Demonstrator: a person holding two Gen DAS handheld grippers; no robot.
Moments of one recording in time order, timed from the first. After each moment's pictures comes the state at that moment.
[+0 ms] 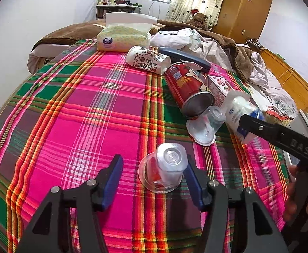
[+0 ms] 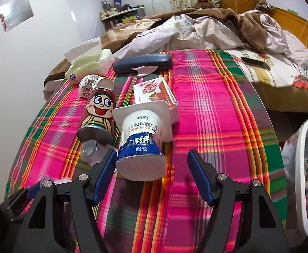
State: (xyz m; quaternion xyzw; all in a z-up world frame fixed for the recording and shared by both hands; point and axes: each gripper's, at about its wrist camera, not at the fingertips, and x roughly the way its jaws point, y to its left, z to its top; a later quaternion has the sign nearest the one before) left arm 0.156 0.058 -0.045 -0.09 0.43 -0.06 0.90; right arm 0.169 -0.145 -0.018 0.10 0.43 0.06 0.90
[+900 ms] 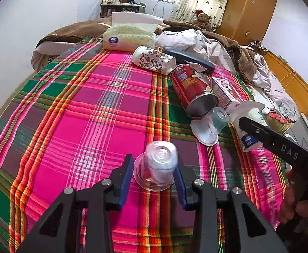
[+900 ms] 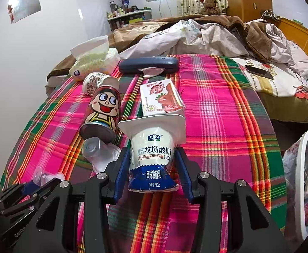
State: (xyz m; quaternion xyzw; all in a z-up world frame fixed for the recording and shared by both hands) left arm 0.151 0.064 -0.043 -0.09 0.43 -0.05 0.90; right arm 0.170 -0.139 -0.021 0.06 0.41 0.07 0.91
